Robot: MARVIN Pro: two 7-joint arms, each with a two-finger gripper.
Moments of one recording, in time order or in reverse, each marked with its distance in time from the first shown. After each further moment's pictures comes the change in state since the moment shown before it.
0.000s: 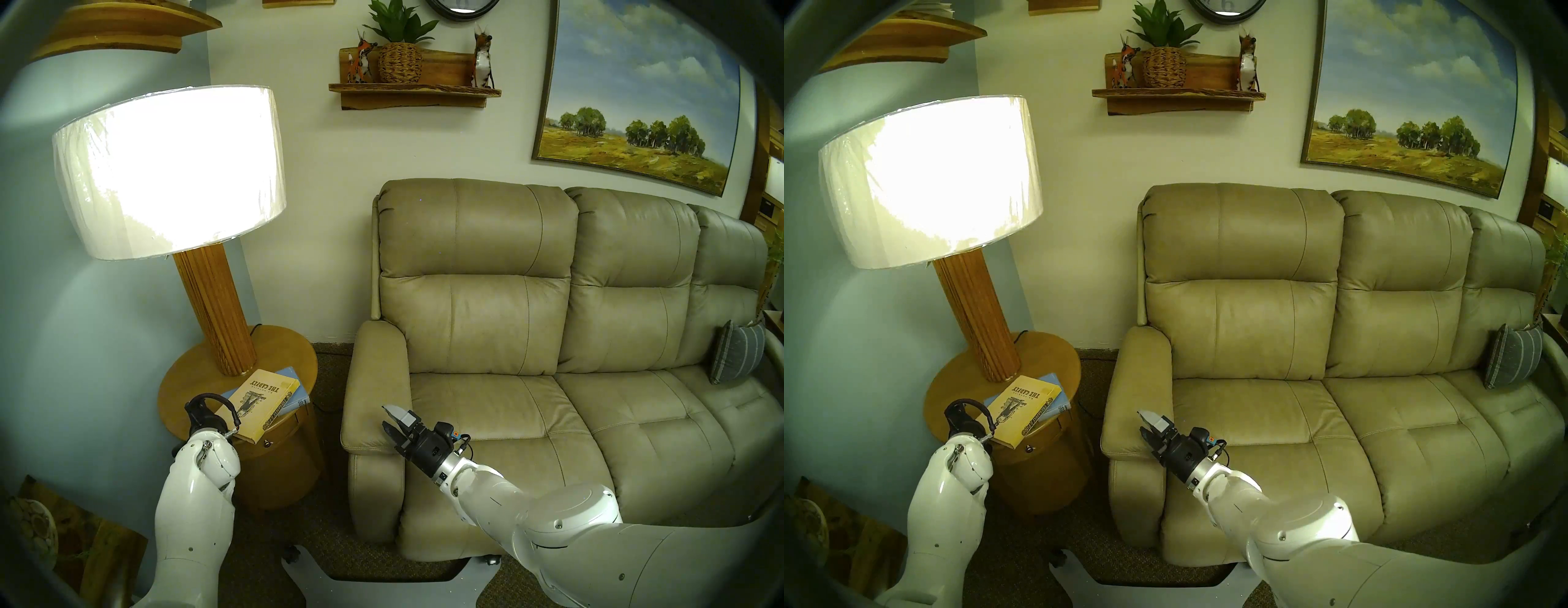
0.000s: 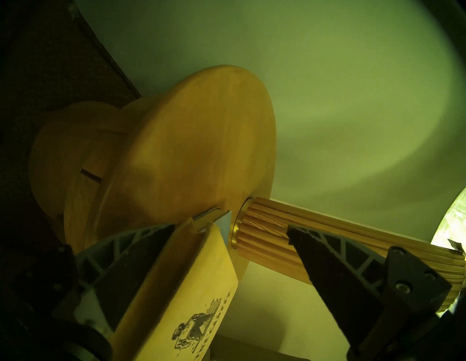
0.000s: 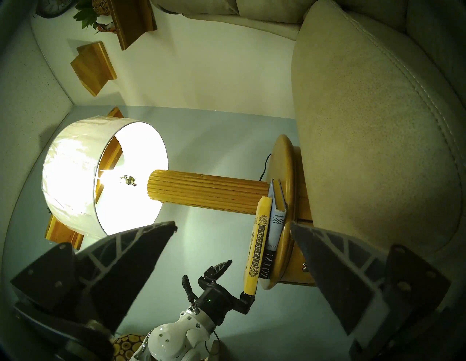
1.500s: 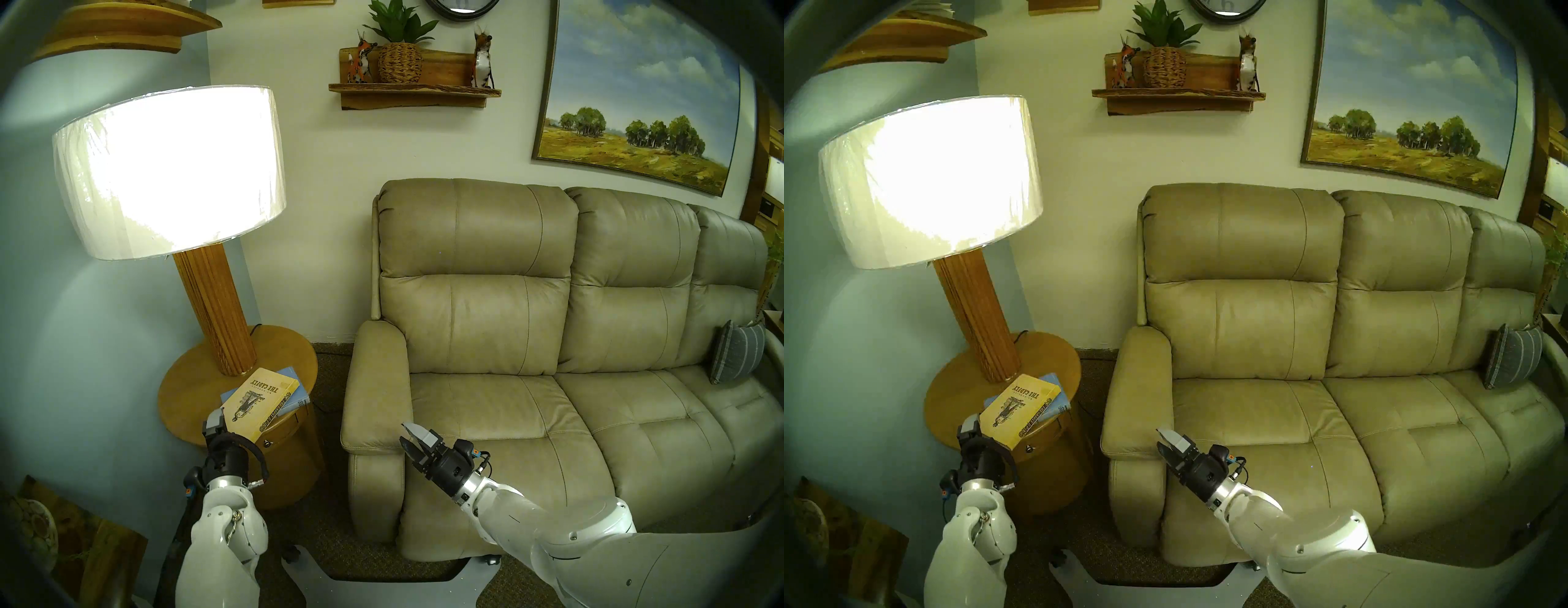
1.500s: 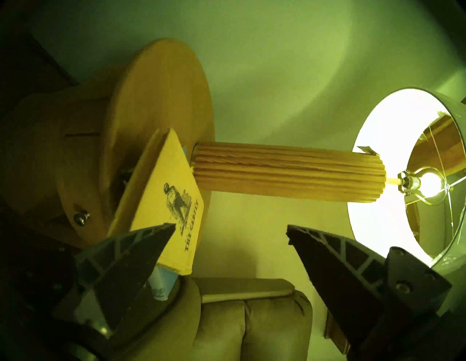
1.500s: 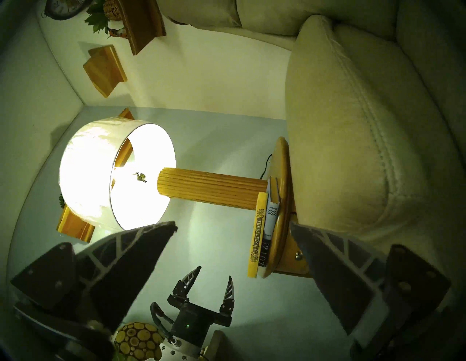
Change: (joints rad) left arm 0.400 -0.147 0.115 -0.313 0.169 0.109 -0.424; right arm -0.077 0.097 -0.013 0.012 -0.032 -0.019 0.149
